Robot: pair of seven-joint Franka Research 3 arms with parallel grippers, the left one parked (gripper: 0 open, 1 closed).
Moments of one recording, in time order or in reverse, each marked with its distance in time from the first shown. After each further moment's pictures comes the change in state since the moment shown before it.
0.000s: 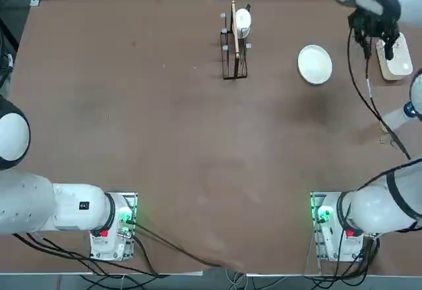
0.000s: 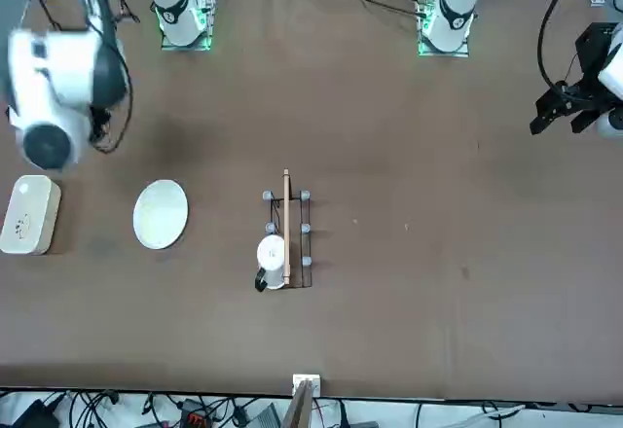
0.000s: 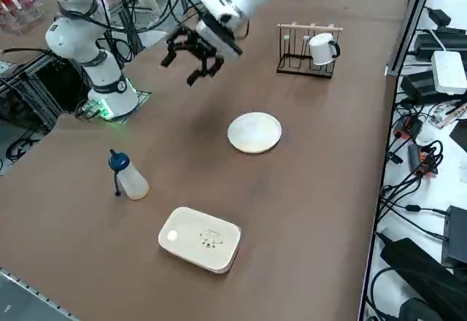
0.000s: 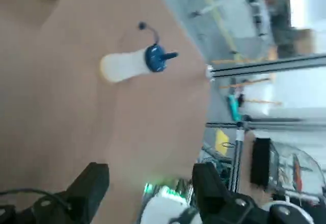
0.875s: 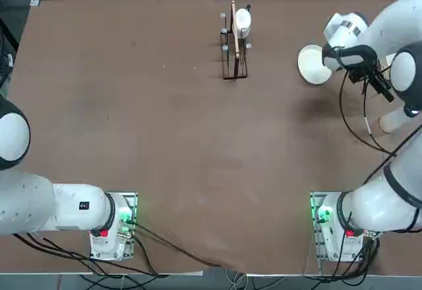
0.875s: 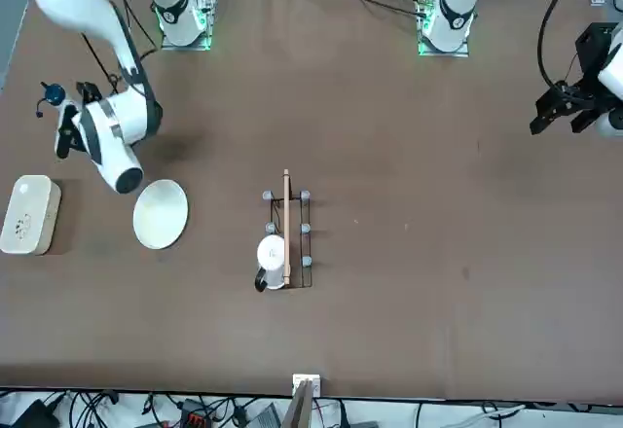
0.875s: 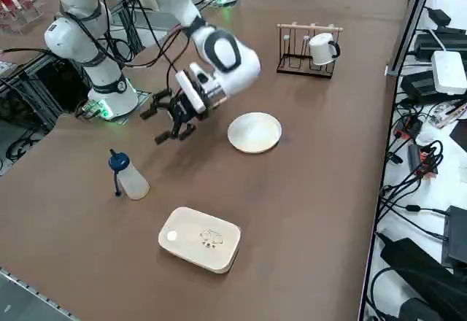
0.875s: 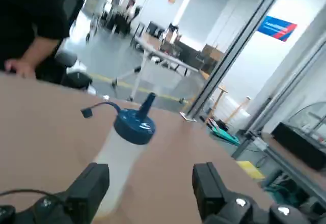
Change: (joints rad) arm -0.082 0.245 -0.017 -0.252 -0.351 0.183 0.977
